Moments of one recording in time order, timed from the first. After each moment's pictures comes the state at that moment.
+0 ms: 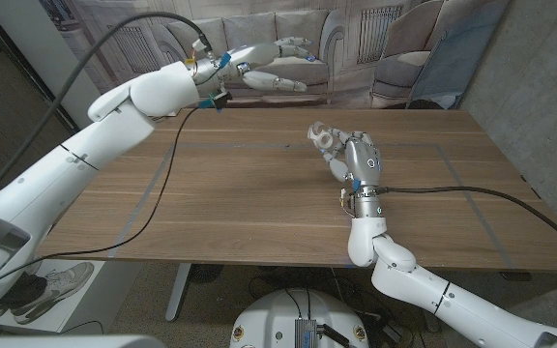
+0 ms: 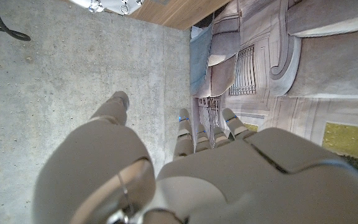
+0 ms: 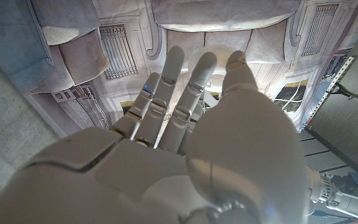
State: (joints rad) left arm 0.54 0.88 0.43 -1.94 0.06 -0.27 -0.30; left_hand 0.67 -0.06 0.45 0.00 0.20 0.25 0.08 0.22 0.30 -0.04 0.04 0.20 0.32 -0.17 0.05 0.19 0.26 -0.17 0.06 0.55 0.24; right arm -0.97 -0.60 -0.81 -1.83 -0.63 -0.40 -1.01; right_hand 1.16 0.08 0.13 -0.14 0.27 0.76 -0.05 0.30 0.19 1.06 -0.14 0.77 0.57 0.84 -0.11 0.78 0.85 0.23 -0.04 0.79 0.36
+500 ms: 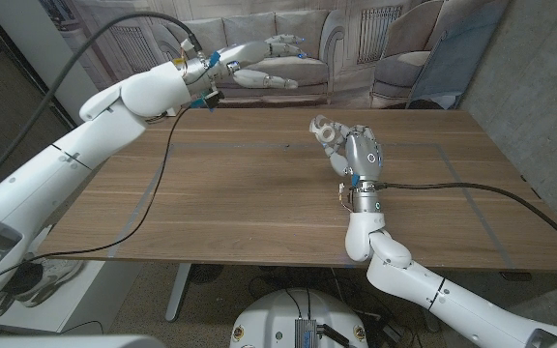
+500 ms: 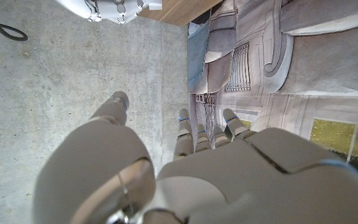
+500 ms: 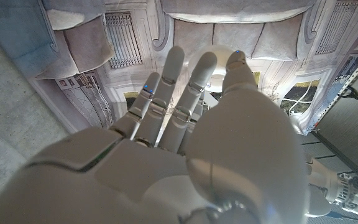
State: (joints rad) left arm 0.54 0.90 0.43 -1.88 0.03 -0.33 -0.28; left_hand 0.67 -0.06 0.45 0.00 0.20 0.25 0.08 0.22 0.31 -0.05 0.04 0.21 0.32 -0.17 0.05 0.19 0.26 -0.17 0.06 0.55 0.24; right arm -0.96 -0.57 -0.80 -1.83 -0.66 -0.48 -1.02; right_hand 1.16 0.07 0.13 -0.14 0.27 0.76 -0.05 0.30 0.19 1.06 -0.14 0.77 0.57 0.84 -0.11 0.78 0.85 0.23 -0.04 0.80 0.35
